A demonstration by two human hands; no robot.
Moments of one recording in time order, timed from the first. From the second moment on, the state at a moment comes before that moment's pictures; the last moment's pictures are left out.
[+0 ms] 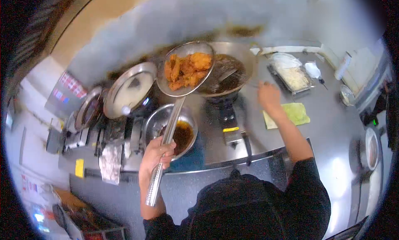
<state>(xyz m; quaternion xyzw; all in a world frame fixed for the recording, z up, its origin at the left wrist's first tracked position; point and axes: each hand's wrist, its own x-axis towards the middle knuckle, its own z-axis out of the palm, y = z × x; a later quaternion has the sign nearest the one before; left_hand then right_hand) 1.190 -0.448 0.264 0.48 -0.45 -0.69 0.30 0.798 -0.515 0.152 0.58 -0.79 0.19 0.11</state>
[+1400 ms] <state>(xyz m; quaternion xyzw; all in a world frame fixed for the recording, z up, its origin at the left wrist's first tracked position) 1.339 -0.298 0.131 0.45 -0.39 -0.70 0.39 1.042 -0.096 -0.161 0.39 -0.76 0.42 -0.30</state>
